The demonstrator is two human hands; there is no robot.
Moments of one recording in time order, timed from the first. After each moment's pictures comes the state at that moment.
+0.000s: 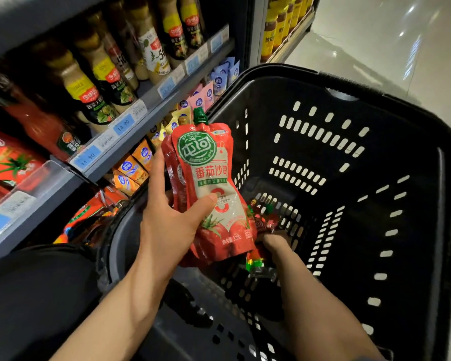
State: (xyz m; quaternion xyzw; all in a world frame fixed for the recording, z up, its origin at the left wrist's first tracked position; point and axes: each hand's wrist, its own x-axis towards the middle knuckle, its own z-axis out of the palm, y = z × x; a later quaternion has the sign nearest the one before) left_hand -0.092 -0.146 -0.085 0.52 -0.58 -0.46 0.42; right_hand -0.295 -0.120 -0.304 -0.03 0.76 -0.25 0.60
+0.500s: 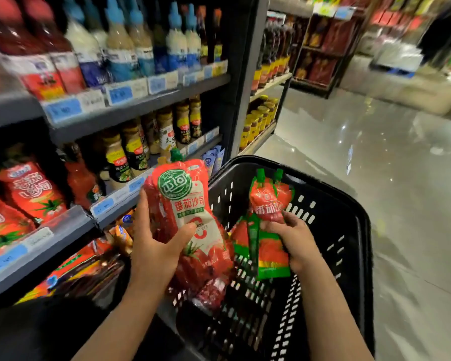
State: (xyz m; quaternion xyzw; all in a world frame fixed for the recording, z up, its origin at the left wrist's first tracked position) left_hand -0.062 -0.121 -0.036 0.49 -0.53 -0.44 0.54; right_hand -0.297 -0.096 -0.033 -0.26 0.63 -0.57 0.47
